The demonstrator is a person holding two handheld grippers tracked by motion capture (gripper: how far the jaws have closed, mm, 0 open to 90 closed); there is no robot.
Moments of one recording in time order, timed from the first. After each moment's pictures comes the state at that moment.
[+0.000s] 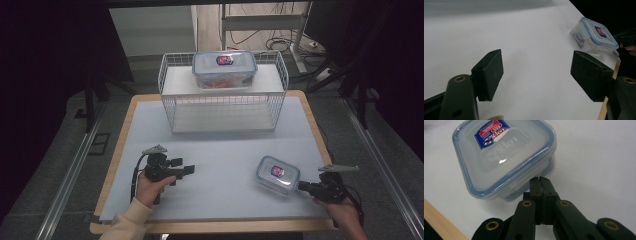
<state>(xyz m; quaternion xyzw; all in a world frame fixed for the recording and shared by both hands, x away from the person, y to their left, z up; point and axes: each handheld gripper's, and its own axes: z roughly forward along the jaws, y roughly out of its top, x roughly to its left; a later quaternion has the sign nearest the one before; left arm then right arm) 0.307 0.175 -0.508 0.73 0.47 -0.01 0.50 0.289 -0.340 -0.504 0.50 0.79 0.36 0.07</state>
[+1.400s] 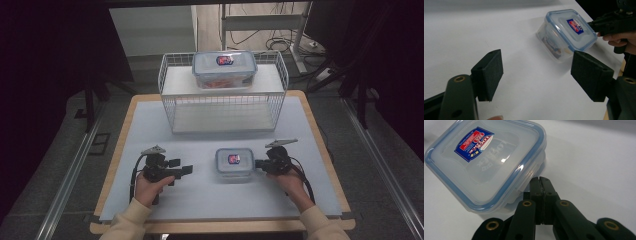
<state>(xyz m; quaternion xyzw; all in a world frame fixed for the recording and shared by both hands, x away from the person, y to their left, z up) 0.308 0.180 -0.514 0.73 0.48 0.00 0.49 0.367 -0.213 -0.513 0.43 0.83 0.36 0.06</state>
